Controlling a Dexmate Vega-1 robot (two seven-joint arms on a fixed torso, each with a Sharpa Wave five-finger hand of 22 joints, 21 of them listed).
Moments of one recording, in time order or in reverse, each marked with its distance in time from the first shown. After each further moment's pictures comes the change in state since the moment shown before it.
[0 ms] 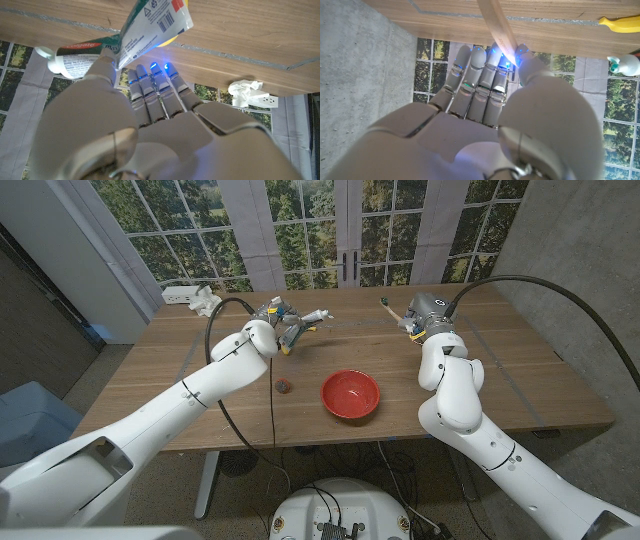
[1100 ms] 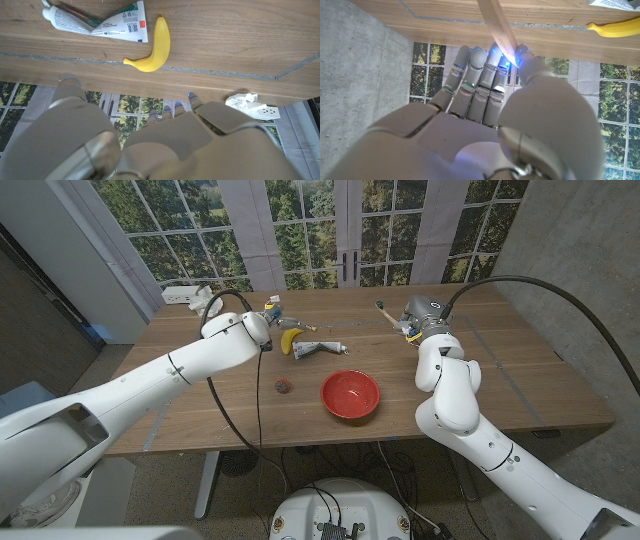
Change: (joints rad) left arm -0.164 0.145 0.127 -0.033 -0.155 0.086 -0.136; left_hand -0.405 -0.104 -0.150 0.075 0.033 -0.825 0.005 0.000 -0.002 -0.874 0.237 0.005 -0.009 -0.794 0.187 -0.004 -0.002 -0.450 0.202 -0.357 0.003; right arm 0.019 -0.004 -0.034 -0.004 0.012 -0.023 0.021; right_hand 0.000 0.000 0.000 0.000 -0.001 0.000 0.000 -0.002 0.000 0.000 0.000 -0.004 0.000 0.000 0.000 0.000 -0.003 0.000 0.000 0.000 0.000
